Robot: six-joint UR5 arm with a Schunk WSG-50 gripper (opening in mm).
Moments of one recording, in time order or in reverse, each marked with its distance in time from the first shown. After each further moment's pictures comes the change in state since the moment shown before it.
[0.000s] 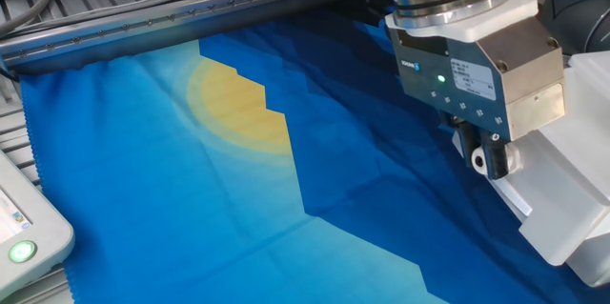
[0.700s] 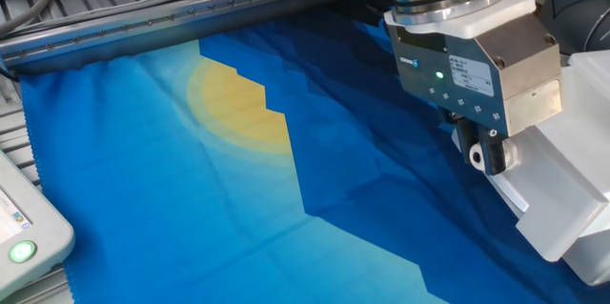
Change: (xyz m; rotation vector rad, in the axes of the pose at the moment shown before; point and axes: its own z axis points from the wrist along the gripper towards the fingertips) arm 0.001 -0.003 -0.002 0.004 0.000 -0.002
